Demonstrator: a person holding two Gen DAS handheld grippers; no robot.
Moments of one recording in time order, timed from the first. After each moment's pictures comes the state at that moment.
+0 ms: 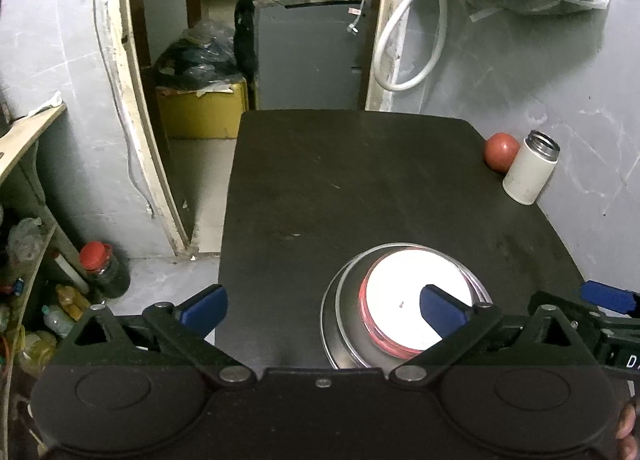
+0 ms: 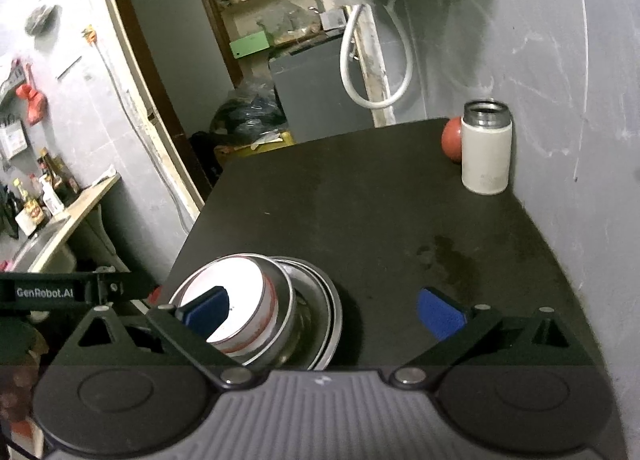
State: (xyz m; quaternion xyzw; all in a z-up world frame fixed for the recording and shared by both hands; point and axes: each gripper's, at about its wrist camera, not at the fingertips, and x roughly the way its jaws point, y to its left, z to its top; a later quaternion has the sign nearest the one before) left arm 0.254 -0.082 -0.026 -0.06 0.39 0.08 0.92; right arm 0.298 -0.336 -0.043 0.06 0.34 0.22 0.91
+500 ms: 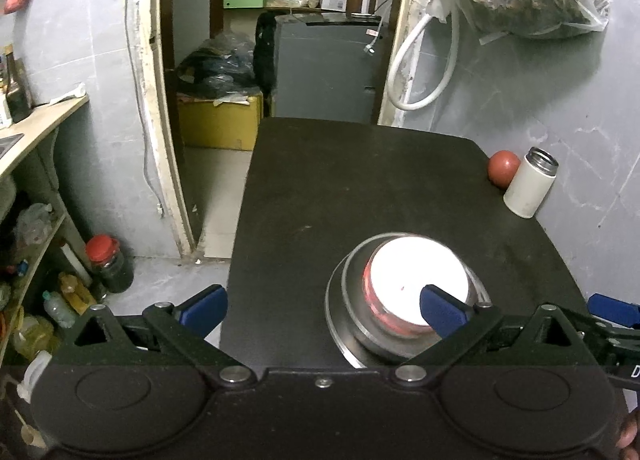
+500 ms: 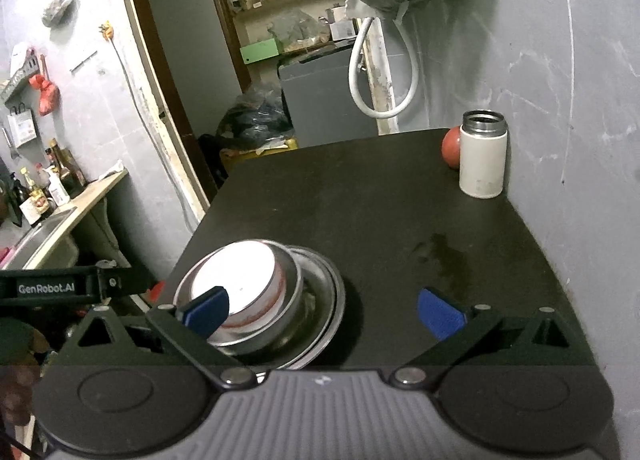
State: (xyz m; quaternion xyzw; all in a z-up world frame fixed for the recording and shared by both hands) left arm 0.211 -0.086 -0.033 -0.08 0.35 0.10 0.93; right arm 0.266 -0.341 -0.044 0.06 0.32 0.23 0.92
